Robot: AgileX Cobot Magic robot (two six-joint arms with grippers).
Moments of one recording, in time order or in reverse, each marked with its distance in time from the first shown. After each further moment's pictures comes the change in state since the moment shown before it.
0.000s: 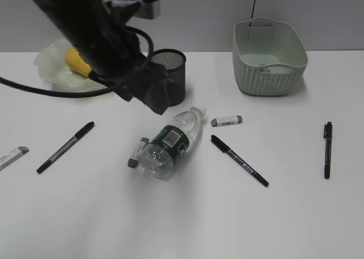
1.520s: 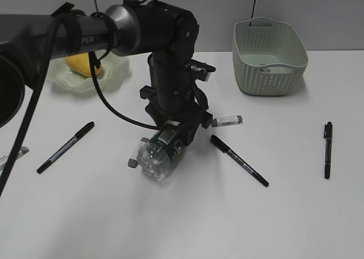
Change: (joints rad) left arm -0.106 0.592 -0.554 0.235 0.232 -0.265; right arm 0.000 0.000 0.000 0.000 0.011 0.000
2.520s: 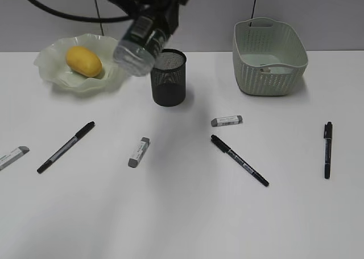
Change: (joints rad) left arm 0.093 -0.389 -0.072 0.052 0.015 0.000; right arm 0.000 0.000 0.000 0.000 0.000 0.000
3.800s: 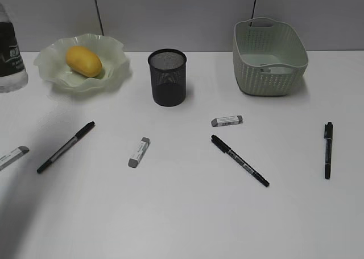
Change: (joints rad) left arm 0.515 -0.672 1.487 0.001 -1.661 -0.018; right arm 0.000 0.000 0.000 0.000 0.000 0.000
